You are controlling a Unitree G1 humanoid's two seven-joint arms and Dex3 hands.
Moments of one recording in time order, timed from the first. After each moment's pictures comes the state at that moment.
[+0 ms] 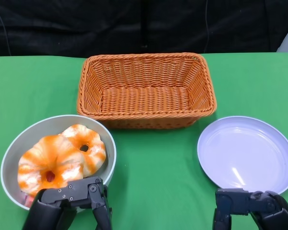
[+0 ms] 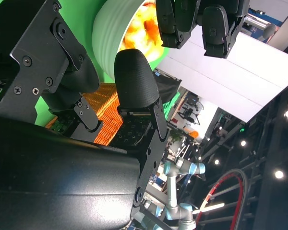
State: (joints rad) left arm 0.42 0.09 -0.11 -0.31 -0.12 -0.58 -0.24; right arm 0.40 -0.13 0.21 -0.32 -0.22 -0.63 0.06
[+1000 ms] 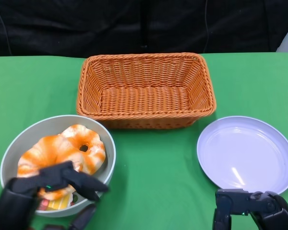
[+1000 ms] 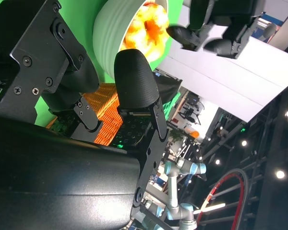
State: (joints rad) left arm 0.39 0.22 0.07 -0.34 -0.12 -0.56 -0.26; right arm 0.40 -0.13 0.21 -0.32 -0.22 -0.63 0.06
